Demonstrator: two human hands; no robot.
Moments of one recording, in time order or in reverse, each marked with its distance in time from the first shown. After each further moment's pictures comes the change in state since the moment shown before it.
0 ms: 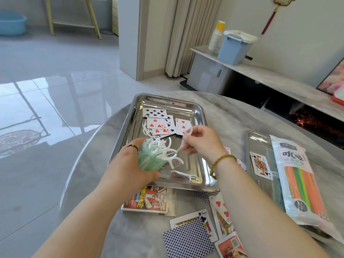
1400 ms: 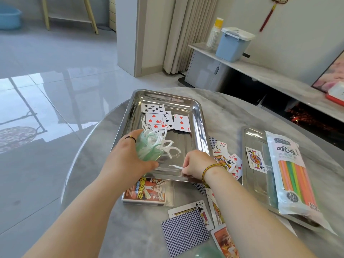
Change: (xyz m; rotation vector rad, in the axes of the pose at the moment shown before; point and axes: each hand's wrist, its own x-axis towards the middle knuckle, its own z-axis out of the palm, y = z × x) left_hand -0.001 -0.002 -0.001 -0.049 0.043 0.018; right_hand -0.012 0.035 0.006 -1.073 -0.246 0.148
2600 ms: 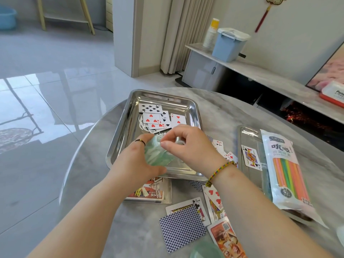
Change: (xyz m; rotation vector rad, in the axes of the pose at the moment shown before) left_hand -0.005 0.008 0.009 0.054 -0.089 0.073; right_hand -0.058 -0.037 -0.040 0.607 0.314 -0.484
